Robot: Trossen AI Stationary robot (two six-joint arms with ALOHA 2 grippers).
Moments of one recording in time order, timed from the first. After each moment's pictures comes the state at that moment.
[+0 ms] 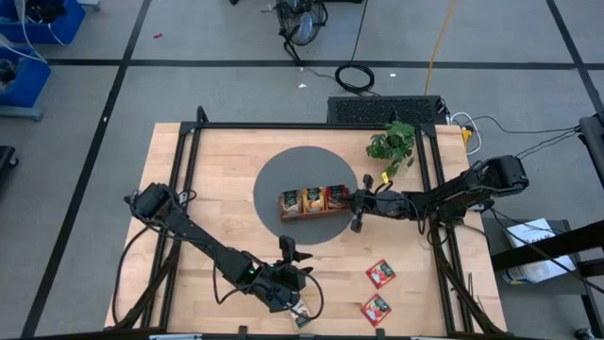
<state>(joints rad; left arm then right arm) -0.59 1.94 1.32 -0.11 -0.80 0.01 0.07 1.44 0.29 0.81 0.36 0.03</state>
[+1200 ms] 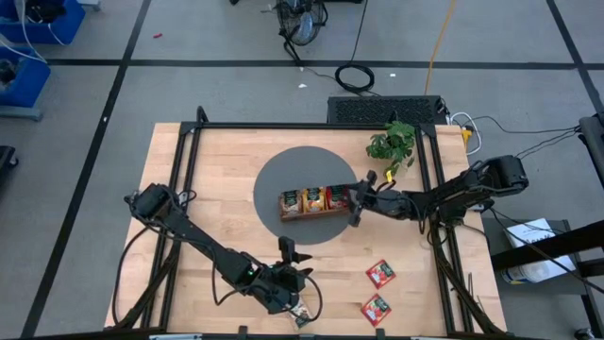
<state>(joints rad) -0.60 1.94 1.32 -0.11 -0.81 0.01 0.06 1.44 0.29 0.84 0.48 0.01</state>
